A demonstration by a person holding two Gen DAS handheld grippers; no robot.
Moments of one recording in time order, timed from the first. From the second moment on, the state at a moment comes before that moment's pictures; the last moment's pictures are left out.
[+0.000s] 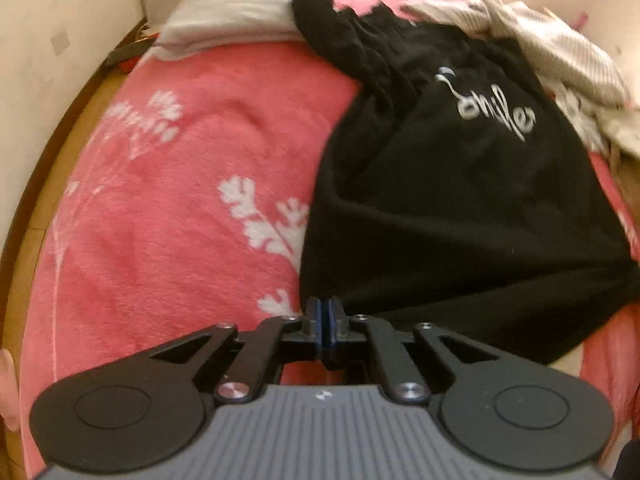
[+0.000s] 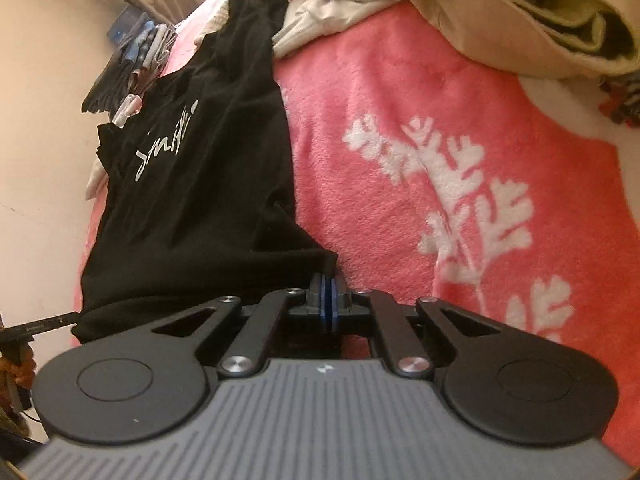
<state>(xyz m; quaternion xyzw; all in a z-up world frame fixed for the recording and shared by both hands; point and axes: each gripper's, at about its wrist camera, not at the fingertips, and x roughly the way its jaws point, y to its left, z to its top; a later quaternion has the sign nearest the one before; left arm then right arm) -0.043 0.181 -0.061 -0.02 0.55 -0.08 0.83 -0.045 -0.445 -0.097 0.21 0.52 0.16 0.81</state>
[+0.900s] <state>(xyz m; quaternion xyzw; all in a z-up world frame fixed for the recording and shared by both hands) -0.069 0.166 -0.044 0.01 0.57 -0.04 0.82 -0.005 -0.327 -0.031 0.12 0.39 0.39 0.82</state>
